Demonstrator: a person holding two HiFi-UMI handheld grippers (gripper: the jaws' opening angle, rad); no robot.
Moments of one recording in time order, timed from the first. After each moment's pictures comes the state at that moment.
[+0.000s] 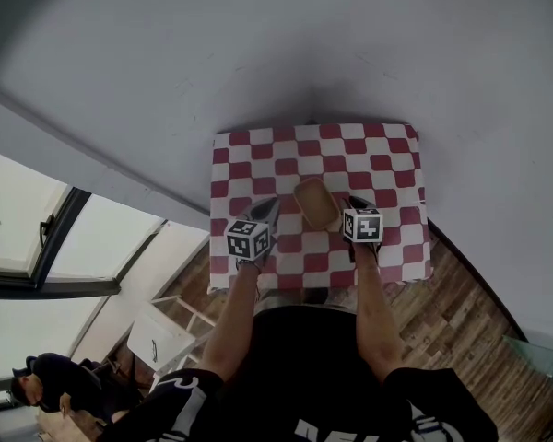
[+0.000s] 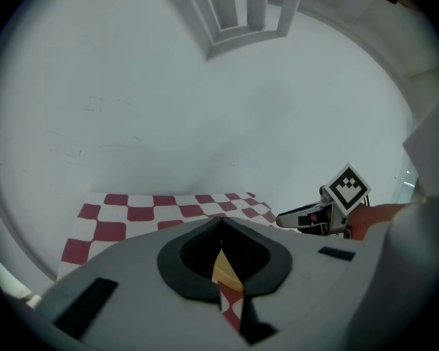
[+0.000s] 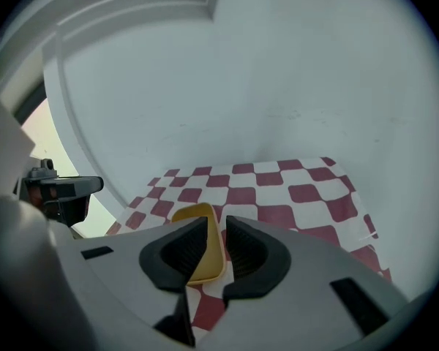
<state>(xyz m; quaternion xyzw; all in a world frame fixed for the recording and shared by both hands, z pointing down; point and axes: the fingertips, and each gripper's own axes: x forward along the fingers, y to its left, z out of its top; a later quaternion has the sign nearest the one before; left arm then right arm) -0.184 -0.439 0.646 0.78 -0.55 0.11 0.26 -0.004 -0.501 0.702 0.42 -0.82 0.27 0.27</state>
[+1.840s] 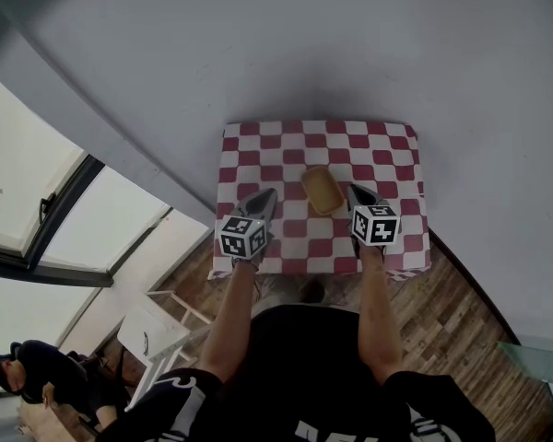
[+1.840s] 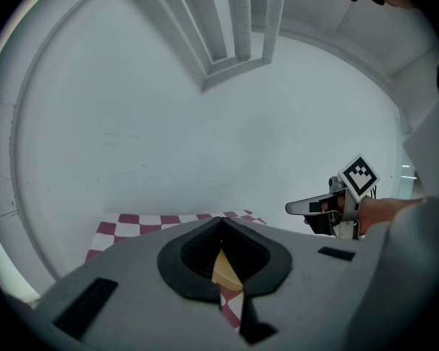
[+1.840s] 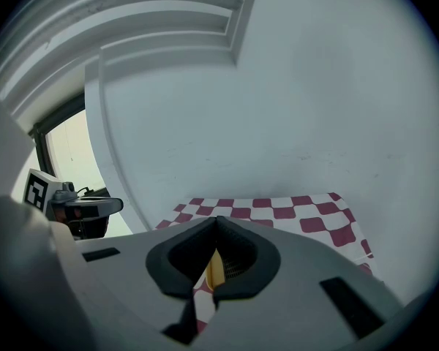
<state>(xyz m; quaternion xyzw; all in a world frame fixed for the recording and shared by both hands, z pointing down) -0.202 -0.371 0.586 0.79 -0.57 0.05 0.20 -0.020 -0.441 0.593 0.41 -0.87 0.20 0.17</state>
